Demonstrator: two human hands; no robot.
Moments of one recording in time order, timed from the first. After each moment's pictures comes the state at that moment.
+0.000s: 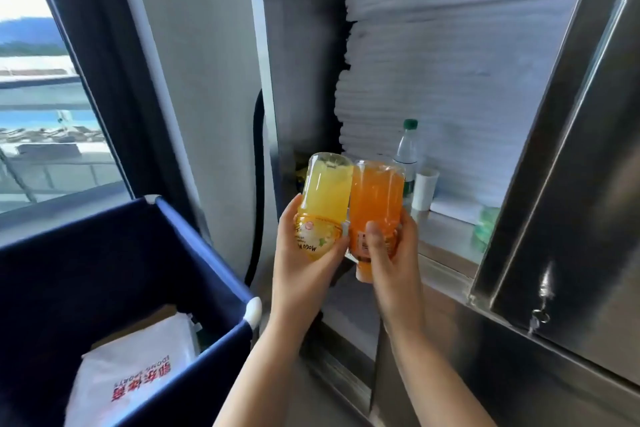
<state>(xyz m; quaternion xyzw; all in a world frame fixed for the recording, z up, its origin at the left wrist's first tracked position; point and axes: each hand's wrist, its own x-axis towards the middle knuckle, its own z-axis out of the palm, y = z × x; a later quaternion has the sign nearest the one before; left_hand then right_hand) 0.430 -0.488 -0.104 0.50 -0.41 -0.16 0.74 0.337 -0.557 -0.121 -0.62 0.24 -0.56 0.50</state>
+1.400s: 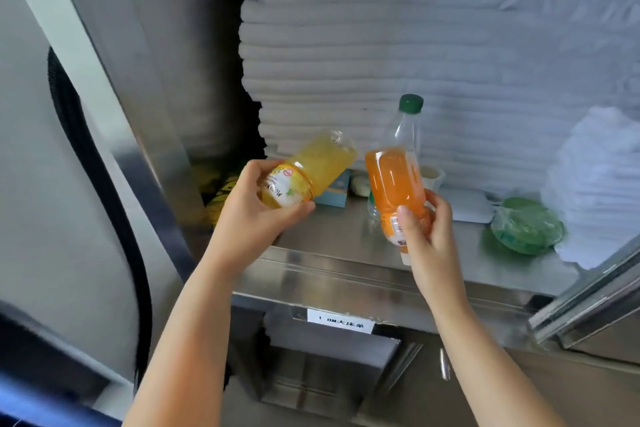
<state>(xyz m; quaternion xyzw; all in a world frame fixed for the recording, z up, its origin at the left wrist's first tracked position) 0.685 -0.812 -0.125 0.52 -0.61 -0.29 0.52 0.452 -0.804 -0.166 -0.54 0.52 -0.57 0.34</state>
